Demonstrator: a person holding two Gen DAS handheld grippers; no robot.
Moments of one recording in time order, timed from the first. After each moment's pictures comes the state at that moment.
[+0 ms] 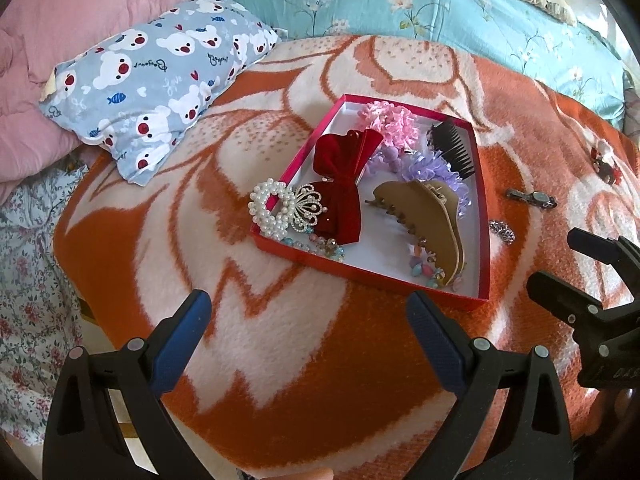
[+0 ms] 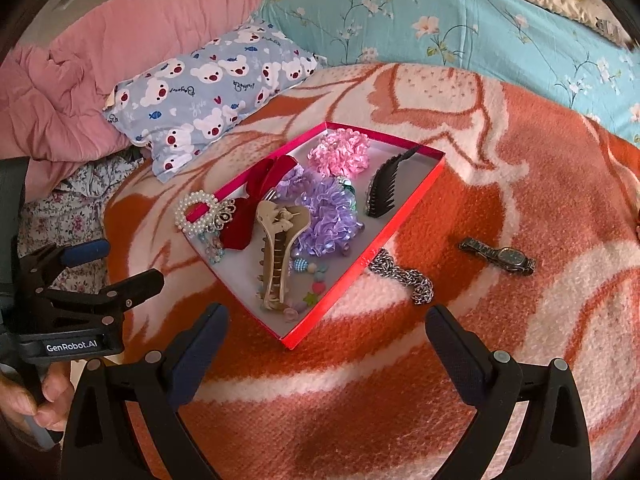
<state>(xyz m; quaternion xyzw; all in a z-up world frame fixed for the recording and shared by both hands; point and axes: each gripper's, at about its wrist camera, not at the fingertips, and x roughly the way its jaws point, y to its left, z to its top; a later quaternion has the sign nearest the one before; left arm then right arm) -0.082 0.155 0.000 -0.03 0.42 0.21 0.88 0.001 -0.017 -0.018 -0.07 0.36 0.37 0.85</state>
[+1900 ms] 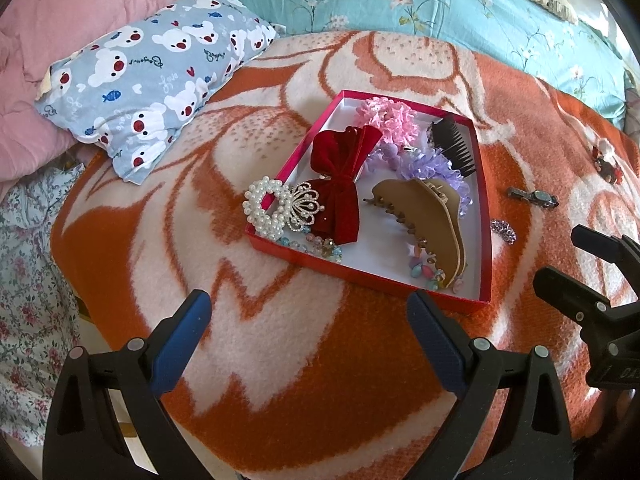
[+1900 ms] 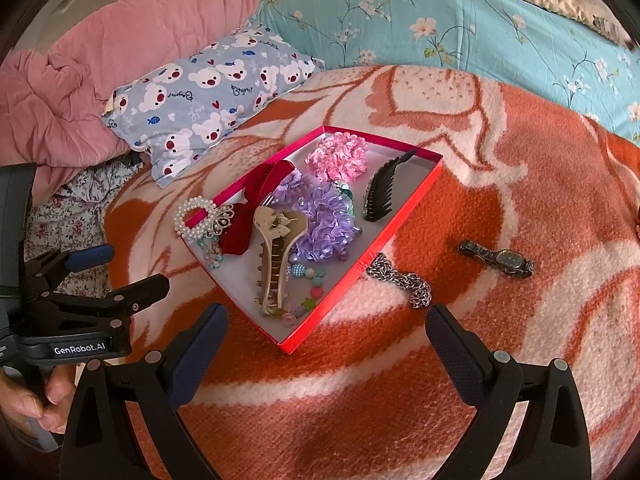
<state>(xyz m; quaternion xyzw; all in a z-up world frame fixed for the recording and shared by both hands) -0.078 0.154 -0.005 -0.03 0.42 0.21 0.88 0.002 -0.018 -0.015 -0.07 0.36 0.37 0.85</state>
